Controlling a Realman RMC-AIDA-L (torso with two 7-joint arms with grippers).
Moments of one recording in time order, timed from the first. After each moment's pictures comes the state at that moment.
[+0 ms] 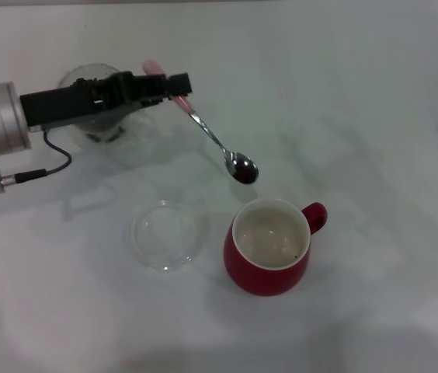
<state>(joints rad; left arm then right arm) -0.63 -2.01 1.06 0.41 1.54 1.47 -2.04 0.27 1.98 -2.05 0.17 0.42 -2.05 0.49</state>
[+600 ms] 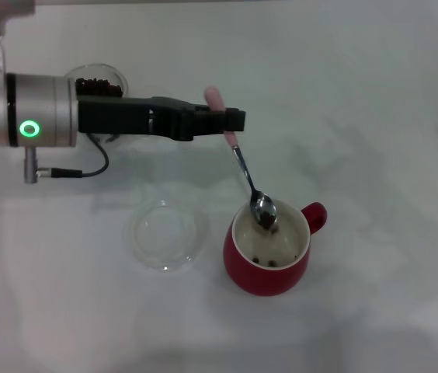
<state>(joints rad) -0.67 -2.07 1.17 0.62 1.69 1.47 -1.98 0.27 1.99 -2.05 0.17 0.42 -2.03 0.49</state>
